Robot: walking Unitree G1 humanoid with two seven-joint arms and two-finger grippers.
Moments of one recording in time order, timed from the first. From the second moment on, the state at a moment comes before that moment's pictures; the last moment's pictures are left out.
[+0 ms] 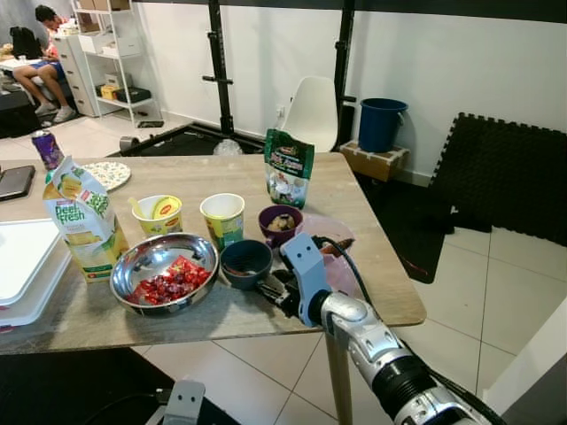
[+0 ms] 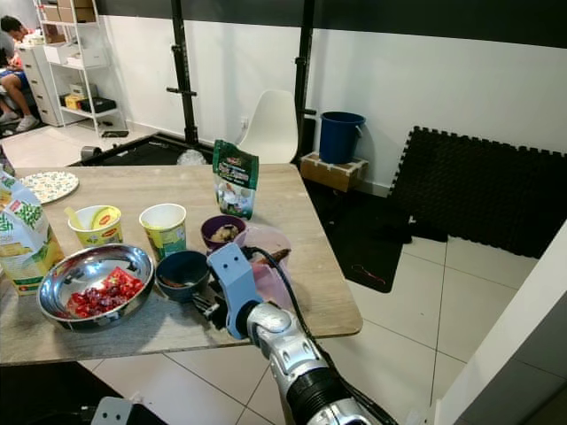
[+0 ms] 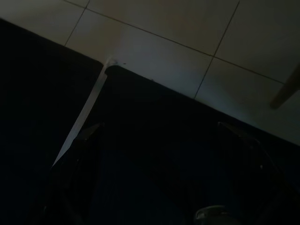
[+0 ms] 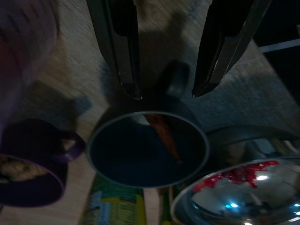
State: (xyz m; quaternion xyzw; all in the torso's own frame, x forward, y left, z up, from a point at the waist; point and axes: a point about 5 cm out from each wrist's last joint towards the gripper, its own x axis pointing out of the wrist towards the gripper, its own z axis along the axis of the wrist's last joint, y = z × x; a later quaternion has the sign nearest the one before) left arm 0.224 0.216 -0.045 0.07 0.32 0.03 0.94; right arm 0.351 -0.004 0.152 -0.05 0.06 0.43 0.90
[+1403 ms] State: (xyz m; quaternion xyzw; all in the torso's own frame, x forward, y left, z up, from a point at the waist) left arm 0.227 0.216 -0.044 0.07 0.31 0.03 0.95; right arm 0.359 -0.014 0.134 -0.03 0.10 0.33 0.94
